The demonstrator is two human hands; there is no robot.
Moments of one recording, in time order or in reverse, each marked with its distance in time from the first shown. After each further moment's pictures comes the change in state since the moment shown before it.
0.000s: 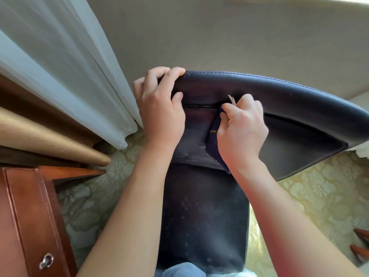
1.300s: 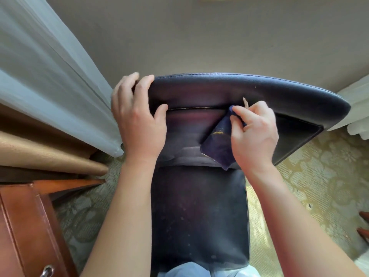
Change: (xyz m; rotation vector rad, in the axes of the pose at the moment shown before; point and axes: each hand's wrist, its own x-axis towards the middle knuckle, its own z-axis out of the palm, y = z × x) left_hand -0.020 0.005 0.001 0.147 0.013 0.115; right_hand -0.014 0.072 -0.024 0.249 0.048 0.143
